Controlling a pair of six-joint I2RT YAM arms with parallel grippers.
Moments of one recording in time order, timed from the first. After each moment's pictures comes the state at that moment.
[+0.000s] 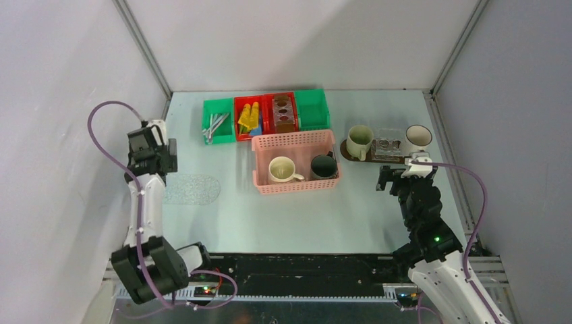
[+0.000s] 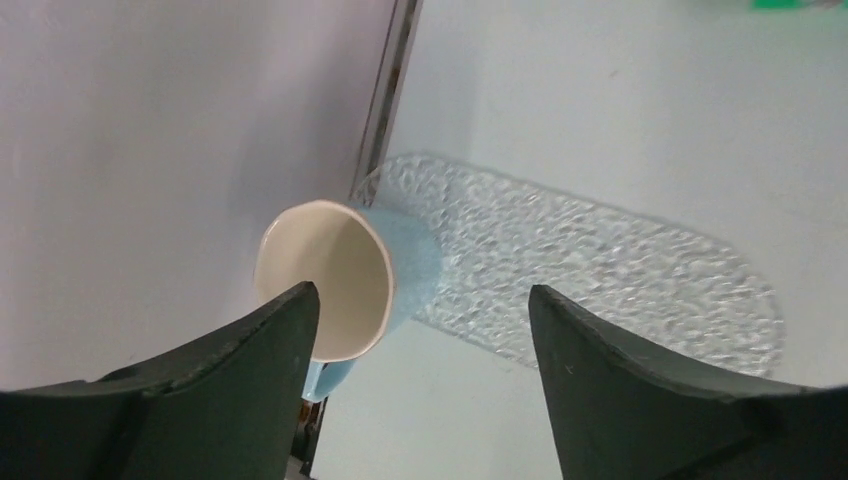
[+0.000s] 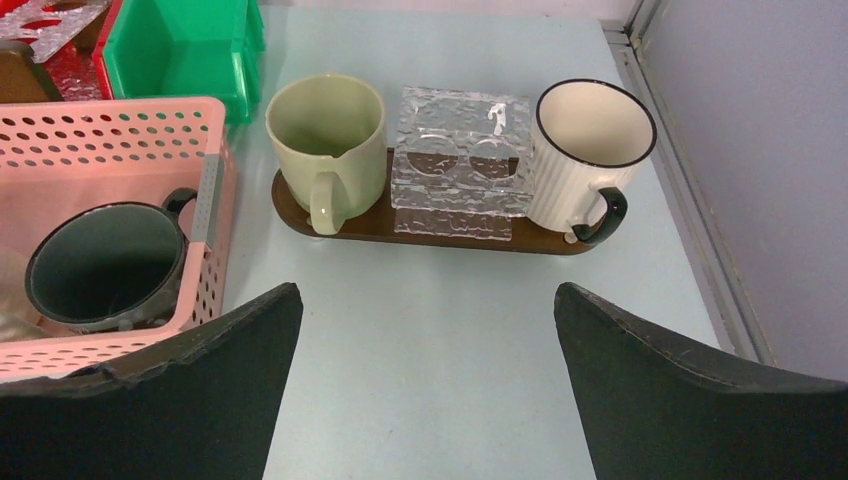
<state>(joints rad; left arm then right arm) 0.38 1.17 0.93 -0.48 -0.17 0.33 0.41 0.41 0.45 -0.22 0.42 0.03</state>
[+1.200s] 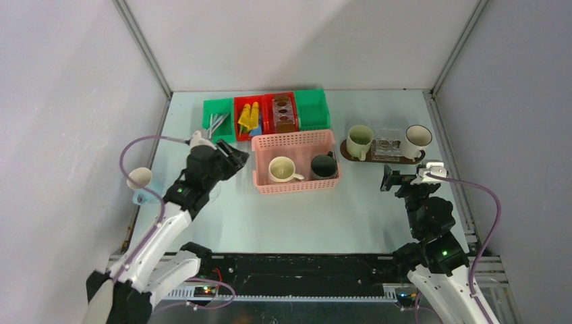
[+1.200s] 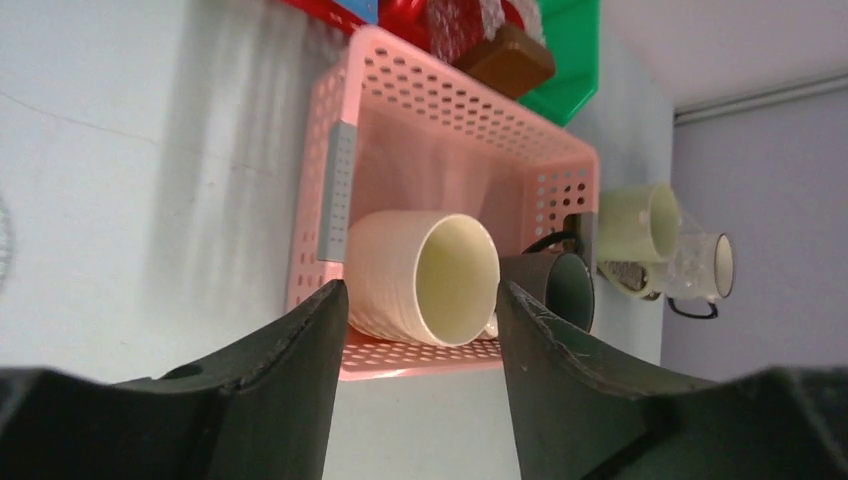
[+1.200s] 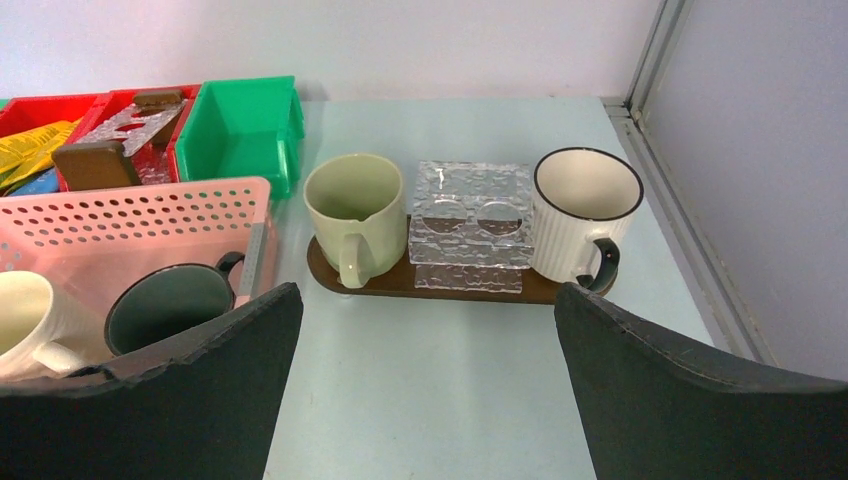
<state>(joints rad) -0.32 0.84 0.67 -0.26 -0.07 -0.87 0.42 0.24 0.43 -0.18 0.40 0.03</state>
